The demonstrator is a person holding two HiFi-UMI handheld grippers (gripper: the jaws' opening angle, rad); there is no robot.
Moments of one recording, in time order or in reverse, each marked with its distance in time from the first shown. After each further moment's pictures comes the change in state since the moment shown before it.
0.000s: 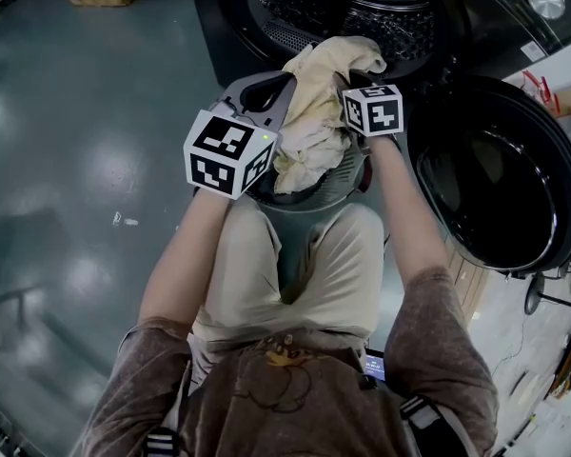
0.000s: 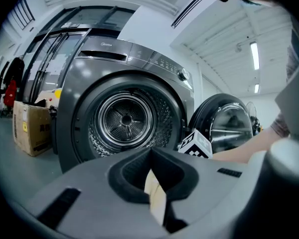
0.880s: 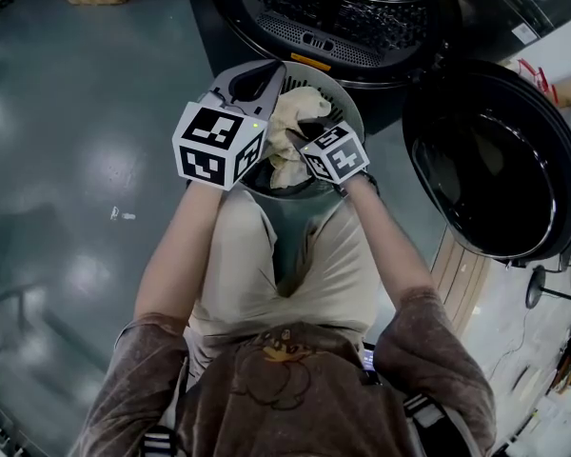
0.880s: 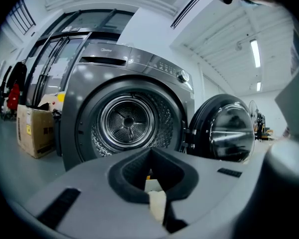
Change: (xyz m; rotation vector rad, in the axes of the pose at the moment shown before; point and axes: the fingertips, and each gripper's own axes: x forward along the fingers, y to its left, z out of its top) left arm -0.010 -0.003 0.007 0.013 -0.013 0.039; right arm -0.031 0.154 -0.093 -0.115 0.181 0.379
